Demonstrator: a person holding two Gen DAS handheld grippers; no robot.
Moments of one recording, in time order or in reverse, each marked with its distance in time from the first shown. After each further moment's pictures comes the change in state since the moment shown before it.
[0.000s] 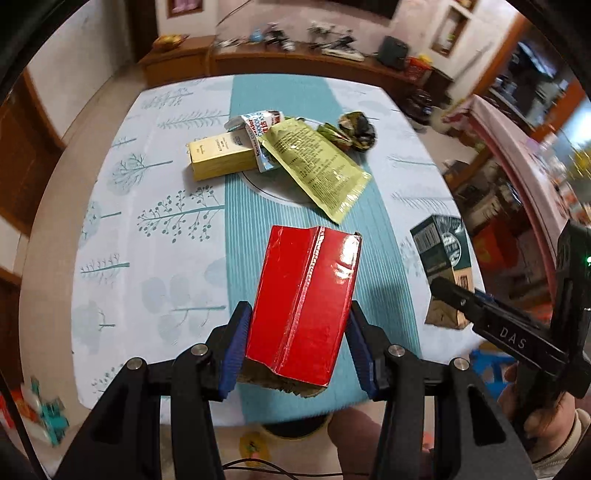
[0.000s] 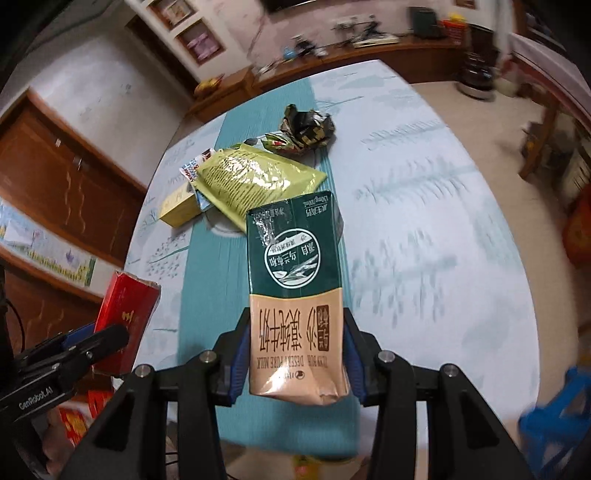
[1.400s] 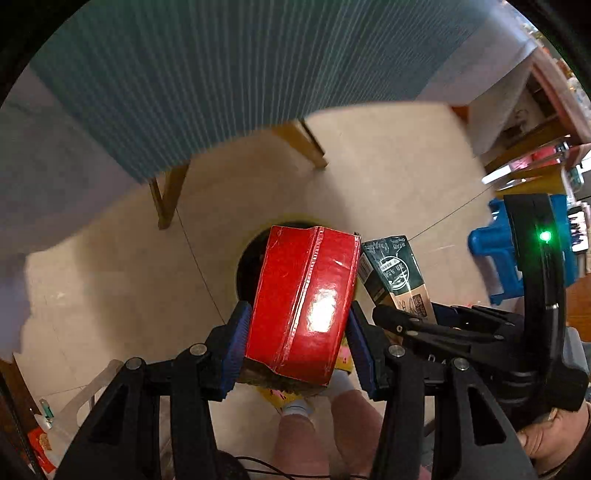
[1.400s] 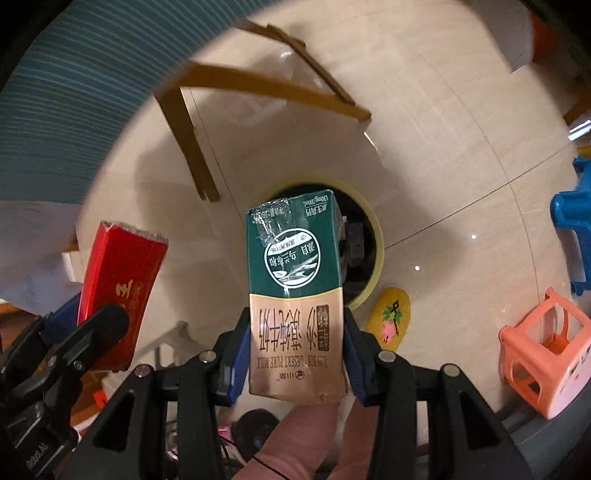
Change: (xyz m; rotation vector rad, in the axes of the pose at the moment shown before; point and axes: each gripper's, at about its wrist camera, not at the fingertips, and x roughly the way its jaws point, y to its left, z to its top) left arm 0.202 -0.008 -0.285 0.270 0.350 -0.047; right arm 0.163 -0.071 -0.333 0.346 0.401 -0.146
